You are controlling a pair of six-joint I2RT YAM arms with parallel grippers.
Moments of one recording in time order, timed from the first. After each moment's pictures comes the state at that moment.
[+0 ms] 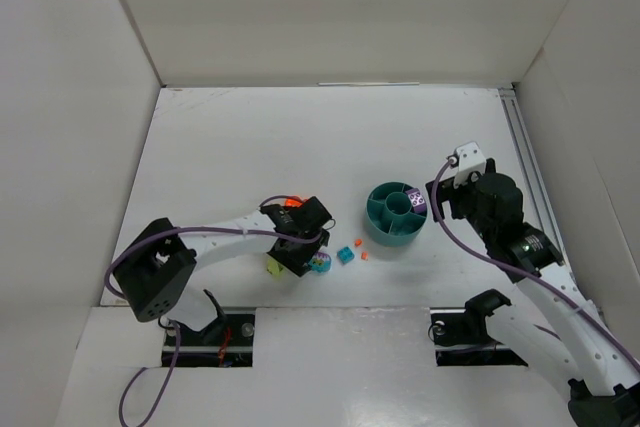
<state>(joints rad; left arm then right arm) -0.93 1.46 0.80 -0.66 -0.15 -1.84 0.42 0.68 0.74 -0.47 0.22 -0.15</state>
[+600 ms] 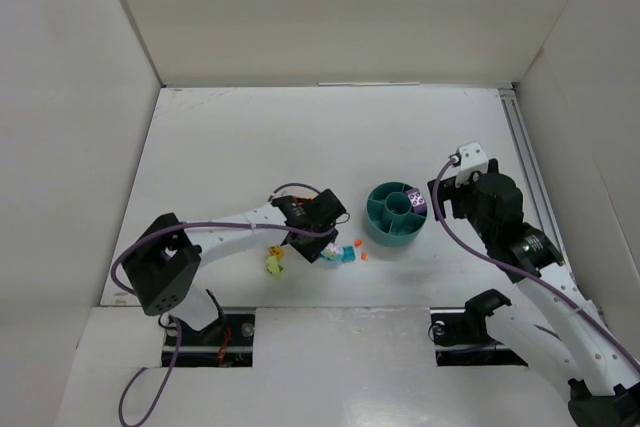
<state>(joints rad) -0.96 1.51 0.93 -0.71 -0.21 -1.76 0.42 0.68 0.74 -0.47 0.26 -0.13</state>
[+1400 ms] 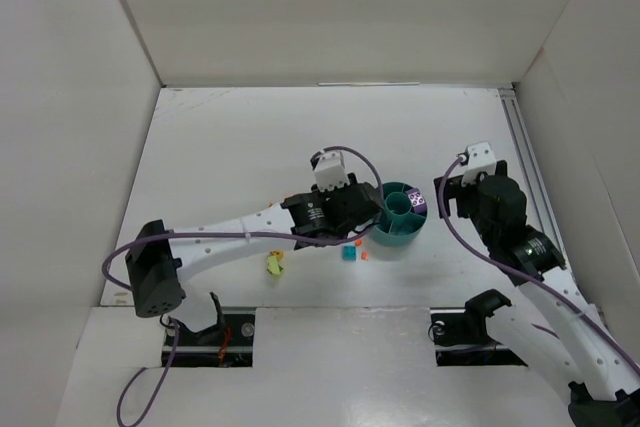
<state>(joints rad) -1.18 1.51 1.27 -0.72 -0.70 -1.26 0.42 0.66 0.74 -0.47 0.34 -0.11</state>
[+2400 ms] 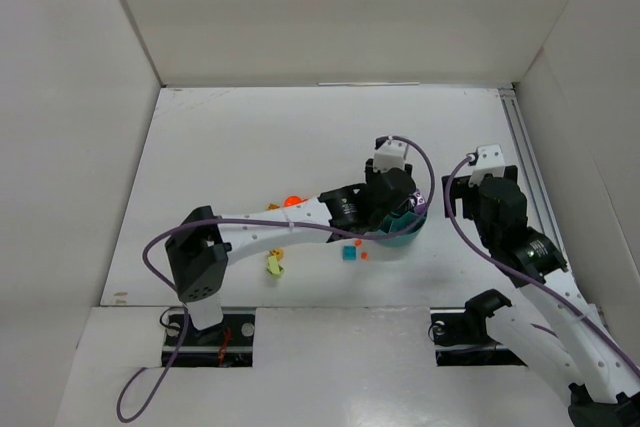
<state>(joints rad) -1.18 1.71 1.39 -0.21 -0.61 -0.62 0.42 0.64 0.74 -0.52 0.47 -0.05</state>
